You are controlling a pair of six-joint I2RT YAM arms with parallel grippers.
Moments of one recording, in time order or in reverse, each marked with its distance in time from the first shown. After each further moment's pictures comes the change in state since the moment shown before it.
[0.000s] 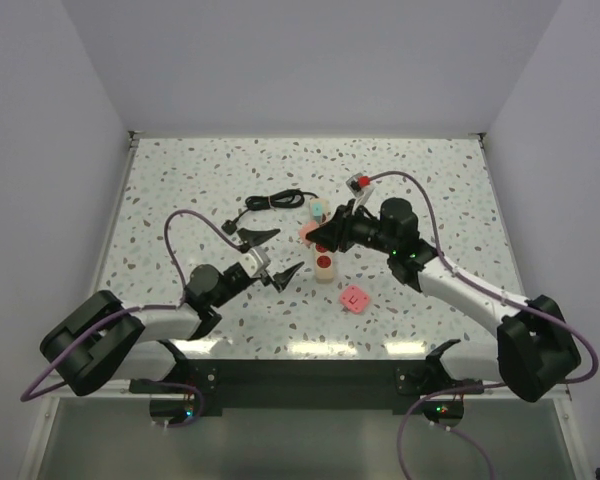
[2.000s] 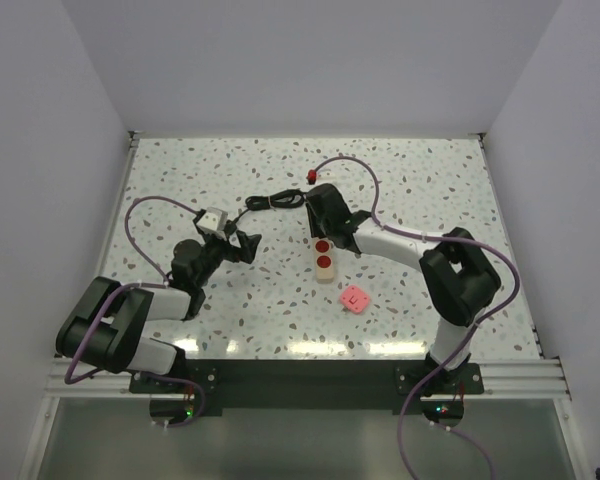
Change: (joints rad) left arm 0.421 0.119 0.032 -0.195 -0.063 -0.338; right arm 0.143 0.497 0.473 -0.517 0.902 -0.196
